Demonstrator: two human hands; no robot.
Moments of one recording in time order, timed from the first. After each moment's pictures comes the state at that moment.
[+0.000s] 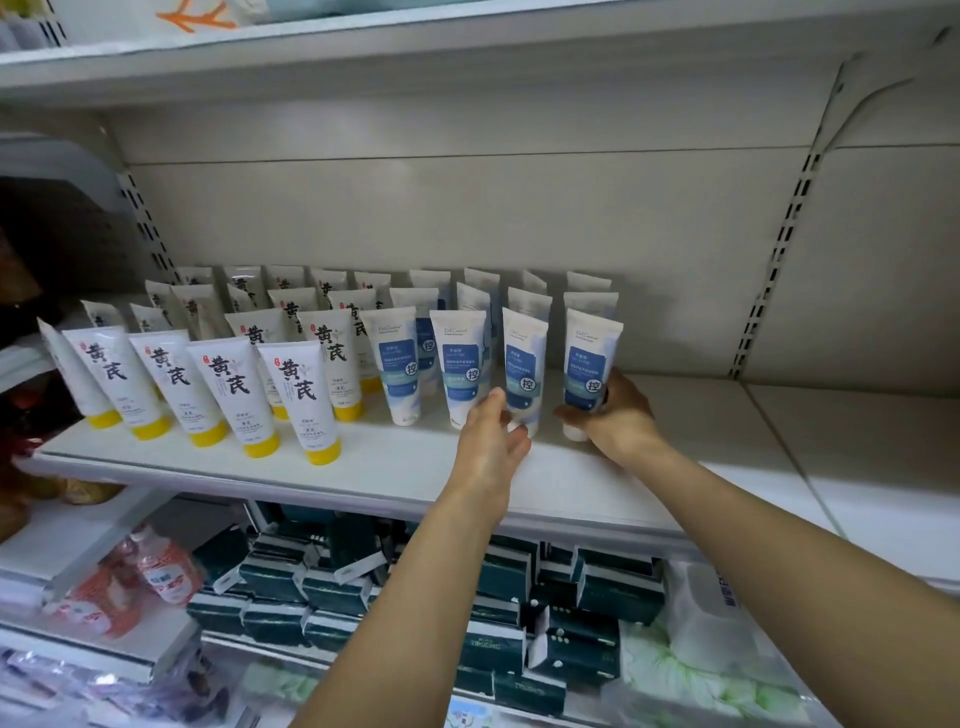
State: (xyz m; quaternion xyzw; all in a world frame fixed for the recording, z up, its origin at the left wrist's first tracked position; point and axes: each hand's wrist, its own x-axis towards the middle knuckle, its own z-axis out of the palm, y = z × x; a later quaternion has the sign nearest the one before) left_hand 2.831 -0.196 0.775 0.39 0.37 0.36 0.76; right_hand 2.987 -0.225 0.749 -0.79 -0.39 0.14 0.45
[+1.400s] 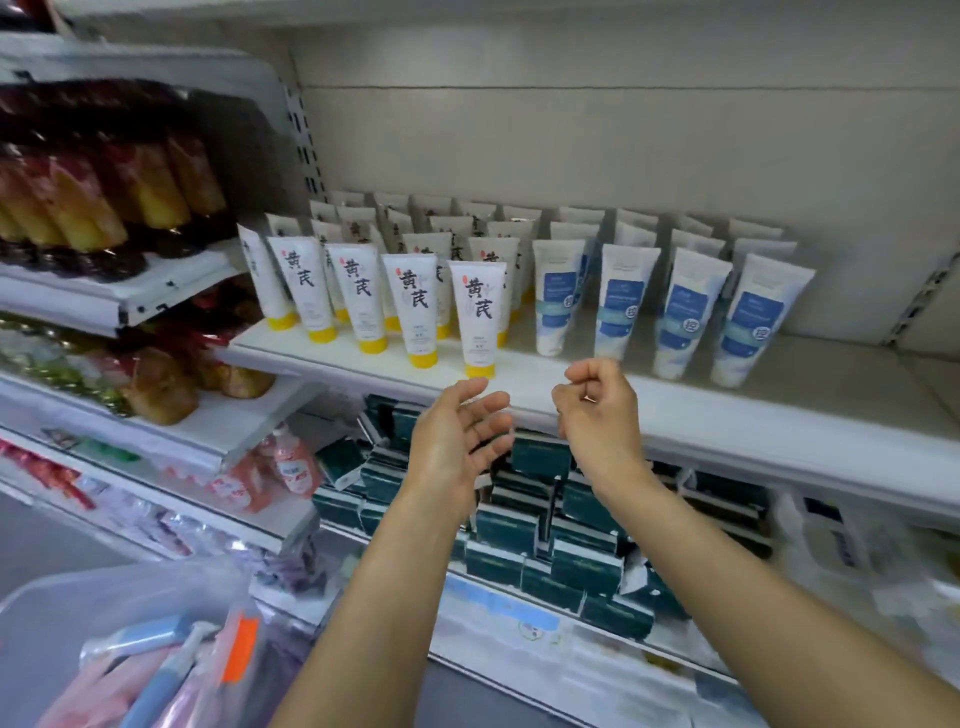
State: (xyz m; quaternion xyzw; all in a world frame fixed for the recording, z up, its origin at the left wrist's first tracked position) left_hand 2.623 -0.182 0.762 0.33 0.41 0.43 0.73; right_hand 2.759 -0.219 0.746 -0.64 -0.39 0.21 0.62
